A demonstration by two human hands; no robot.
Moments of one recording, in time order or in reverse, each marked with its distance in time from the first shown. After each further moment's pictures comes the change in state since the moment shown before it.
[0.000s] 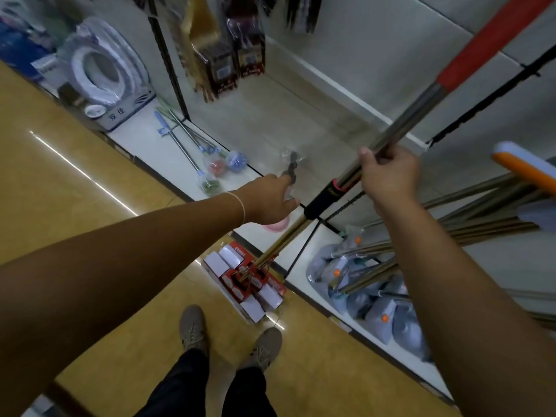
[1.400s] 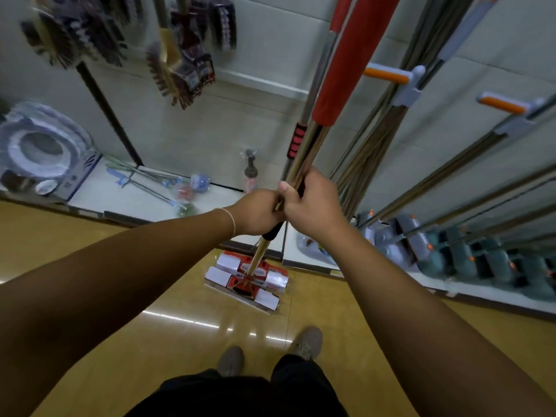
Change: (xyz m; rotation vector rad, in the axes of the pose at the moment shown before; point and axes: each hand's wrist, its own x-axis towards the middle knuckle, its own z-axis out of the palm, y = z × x) left_hand -0.185 0.013 0.020 -0.104 -0.117 0.463; right_hand -0.304 -0.038 -0.013 -0.220 -0.015 -0.205
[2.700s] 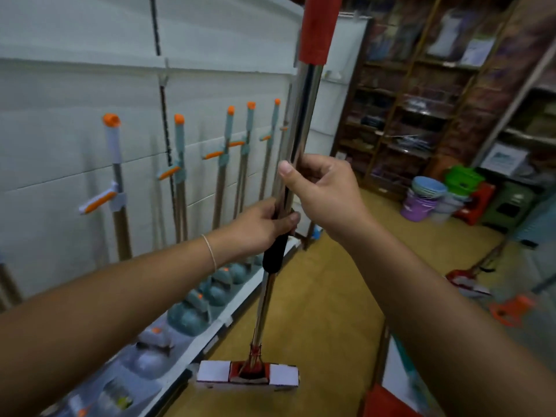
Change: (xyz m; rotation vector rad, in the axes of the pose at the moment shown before) left_hand 0.145 0.673 0.322 -0.490 -0.680 0.777; right_hand -0.302 0.268 -0.585 0.088 1.054 0.193
